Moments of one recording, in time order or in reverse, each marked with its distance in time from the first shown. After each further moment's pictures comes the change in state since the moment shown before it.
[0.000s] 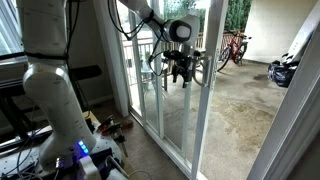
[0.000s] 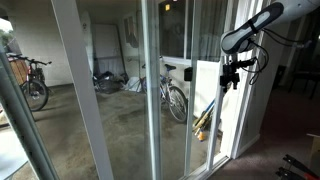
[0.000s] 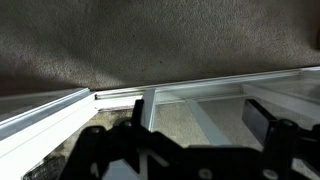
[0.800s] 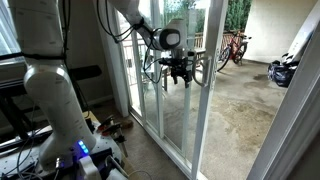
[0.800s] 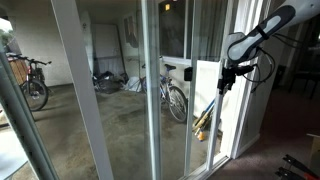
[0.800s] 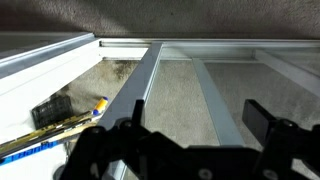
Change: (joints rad) arm 0.032 -0.081 0.011 -0.214 -0.106 0.405 0.000
